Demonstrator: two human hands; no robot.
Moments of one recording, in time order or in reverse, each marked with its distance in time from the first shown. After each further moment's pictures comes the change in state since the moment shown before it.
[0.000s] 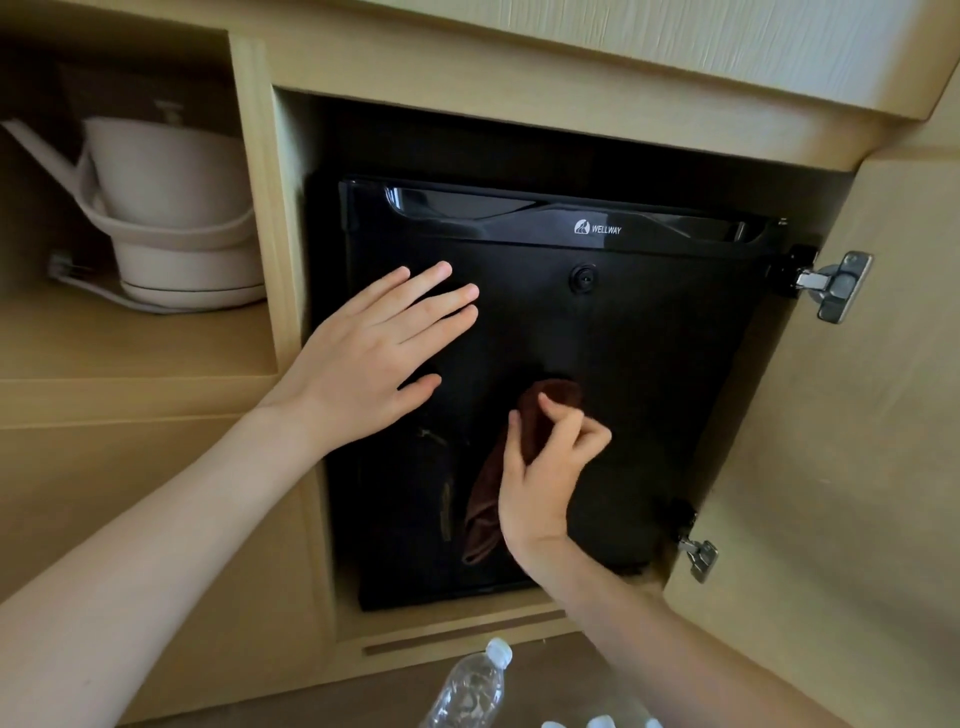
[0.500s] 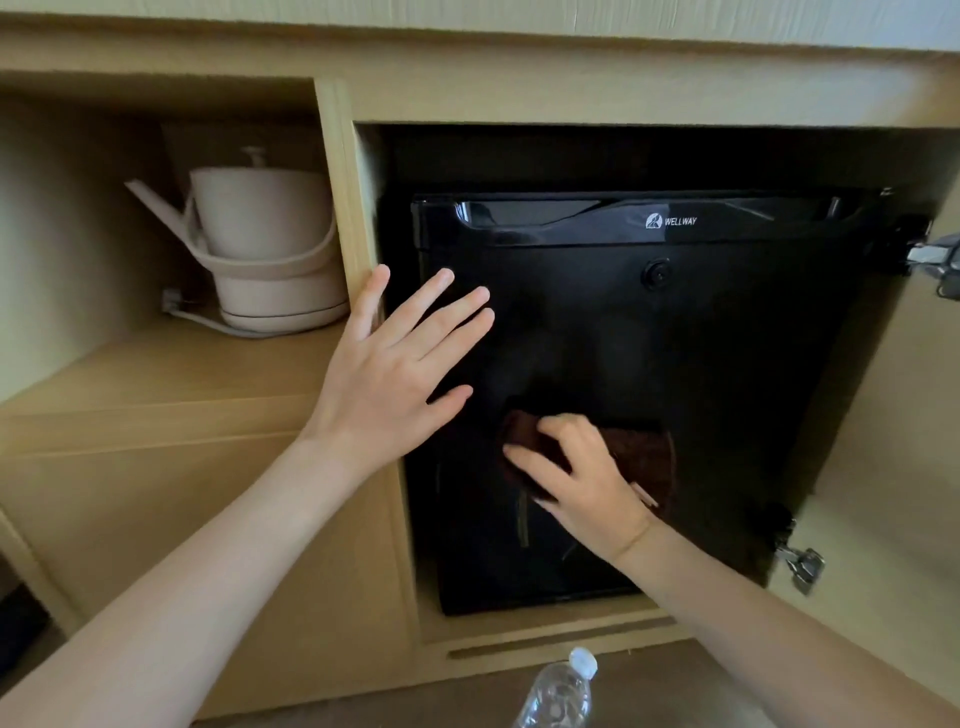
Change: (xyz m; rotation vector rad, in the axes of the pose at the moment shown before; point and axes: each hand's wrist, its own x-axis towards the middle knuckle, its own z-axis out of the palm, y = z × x) left_hand -0.031 -0.014 -0.014 0.223 0.066 -0.097; right_hand 0.013 0.012 0.000 -0.242 -0.490 -0.857
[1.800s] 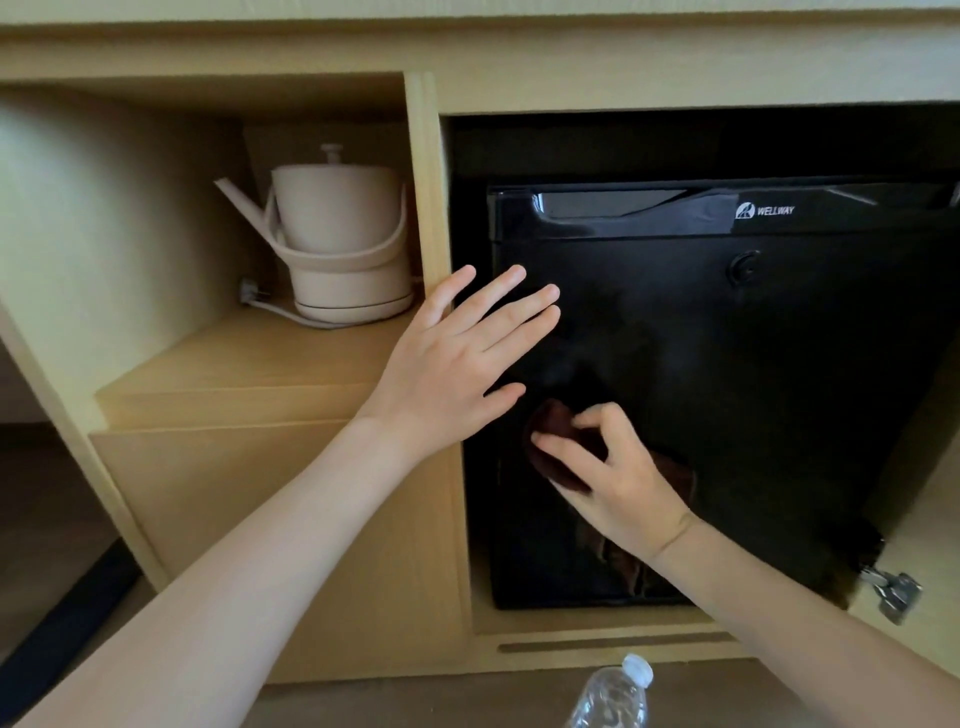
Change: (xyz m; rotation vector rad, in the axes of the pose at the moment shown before) left_hand 0.002 -0.011 -0.007 -0.004 -0.021 0.060; right_hand 0.020 -0.021 0.015 0.150 -0.008 0.037
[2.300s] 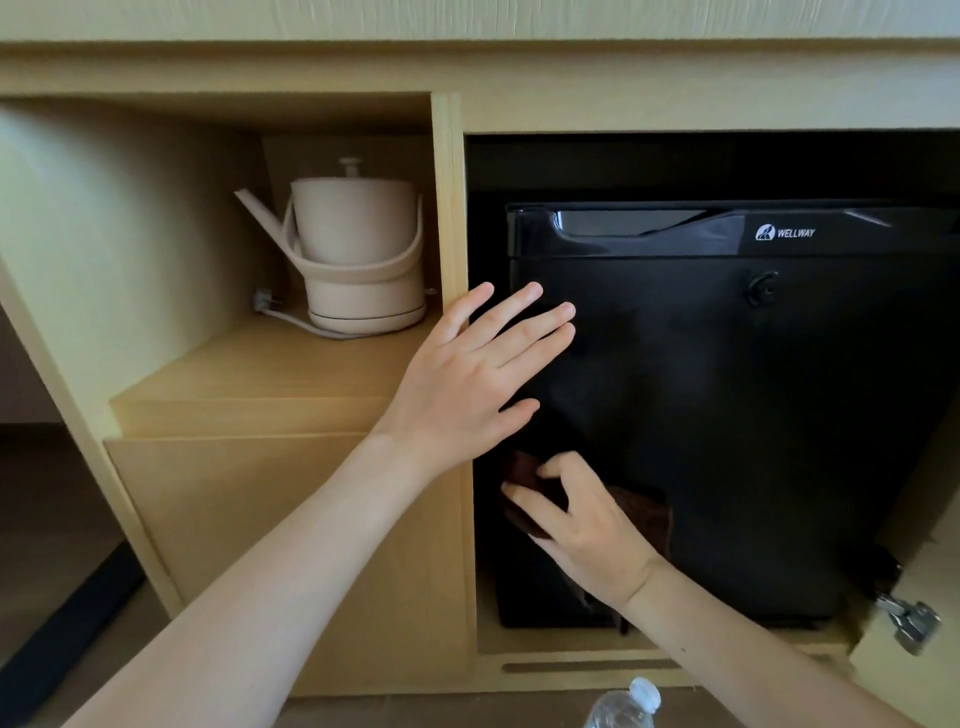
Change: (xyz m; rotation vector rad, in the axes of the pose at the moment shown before) left_hand -0.001 0.001 0.000 -0.037 -0.006 -0.023; right_hand -0.011 -0.026 0.032 0.129 -0.204 0.029
